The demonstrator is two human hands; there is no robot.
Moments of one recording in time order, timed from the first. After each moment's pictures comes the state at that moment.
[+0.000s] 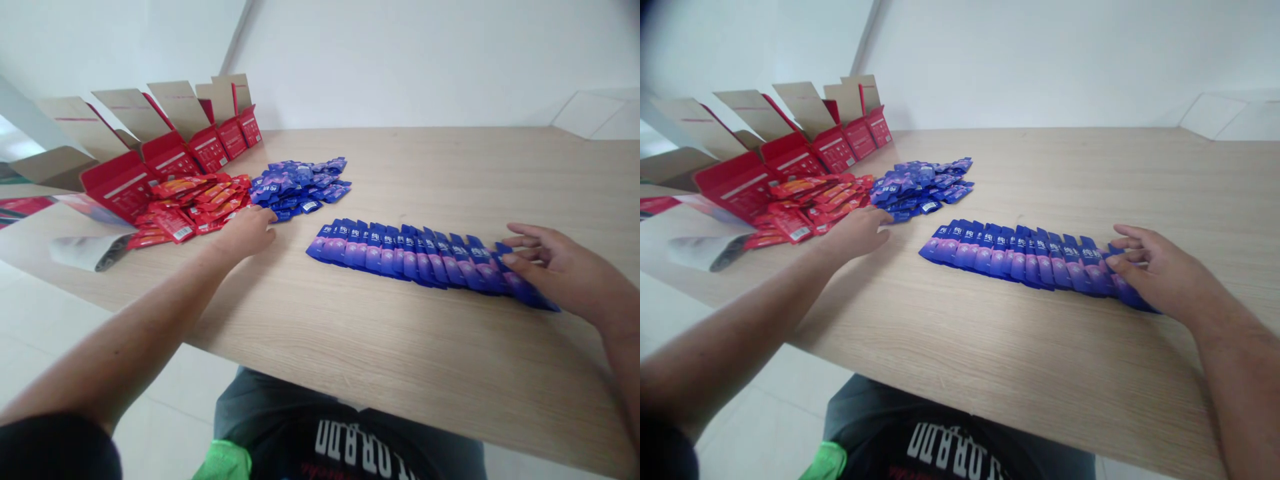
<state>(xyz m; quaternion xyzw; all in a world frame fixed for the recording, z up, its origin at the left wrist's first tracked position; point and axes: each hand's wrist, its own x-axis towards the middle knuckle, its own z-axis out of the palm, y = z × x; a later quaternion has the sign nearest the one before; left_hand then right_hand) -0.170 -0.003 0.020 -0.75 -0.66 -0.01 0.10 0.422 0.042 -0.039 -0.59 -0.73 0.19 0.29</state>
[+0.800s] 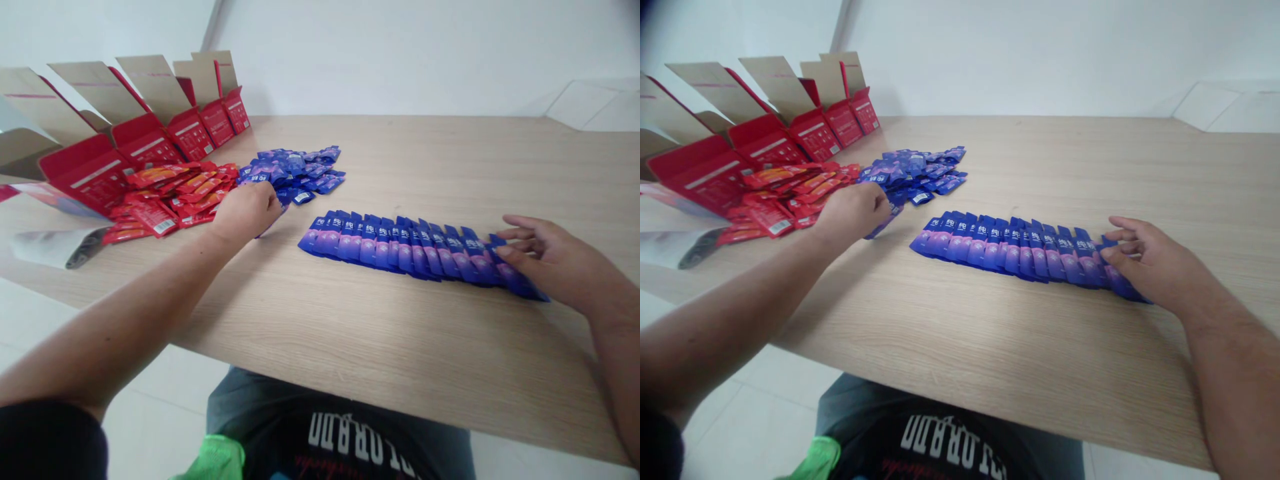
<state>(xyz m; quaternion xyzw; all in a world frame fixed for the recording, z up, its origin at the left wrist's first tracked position) -0.142 0.015 0.033 -0.70 -0.69 -0.08 0.17 0.423 0.038 -0.036 -0.59 -0.74 0.19 0.28</state>
